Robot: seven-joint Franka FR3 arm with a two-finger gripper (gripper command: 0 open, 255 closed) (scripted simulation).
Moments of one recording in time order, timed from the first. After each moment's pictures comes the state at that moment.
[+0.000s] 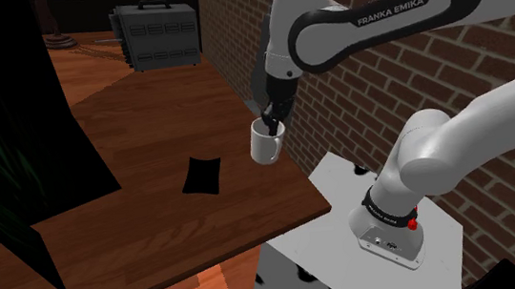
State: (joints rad) arm 0.09 -0.58 0.13 -2.65 0.14 2.05 0.12
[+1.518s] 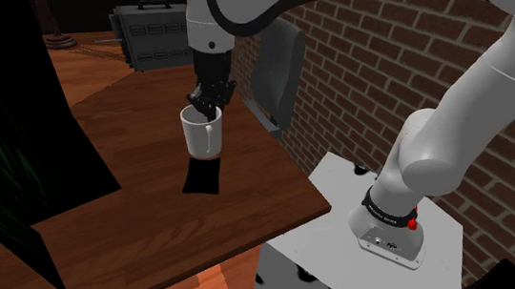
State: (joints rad) arm 0.13 -0.20 0.30 -2.13 0.13 1.93 0.38
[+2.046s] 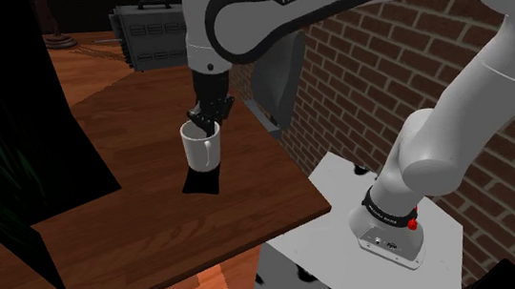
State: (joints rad) arm 0.14 -0.17 0.31 -2.20 0.12 2.03 0.39
